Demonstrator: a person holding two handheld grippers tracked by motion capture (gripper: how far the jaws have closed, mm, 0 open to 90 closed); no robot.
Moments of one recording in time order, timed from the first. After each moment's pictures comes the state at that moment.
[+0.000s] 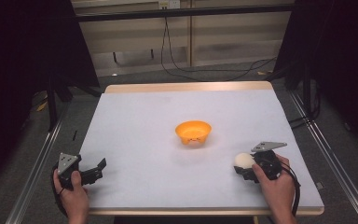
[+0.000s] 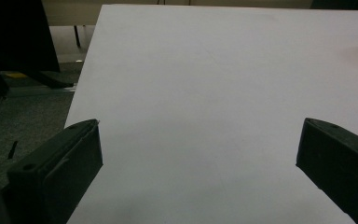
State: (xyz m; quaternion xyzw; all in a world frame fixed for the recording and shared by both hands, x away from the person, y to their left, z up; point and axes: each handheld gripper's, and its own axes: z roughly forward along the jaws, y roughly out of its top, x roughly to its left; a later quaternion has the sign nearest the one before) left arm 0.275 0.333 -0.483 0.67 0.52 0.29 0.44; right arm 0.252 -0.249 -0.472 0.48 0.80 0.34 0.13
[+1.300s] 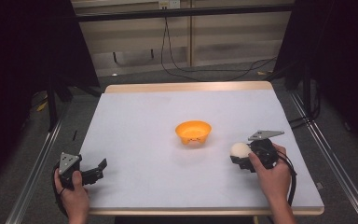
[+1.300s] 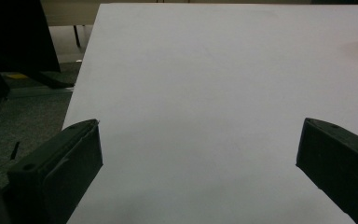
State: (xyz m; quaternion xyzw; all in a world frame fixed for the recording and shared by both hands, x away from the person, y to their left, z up) left arm 0.275 0.330 -0.483 0.67 0.52 0.29 0.44; right arm 0.276 -0.239 -0.448 0.47 0.80 0.35 0.14
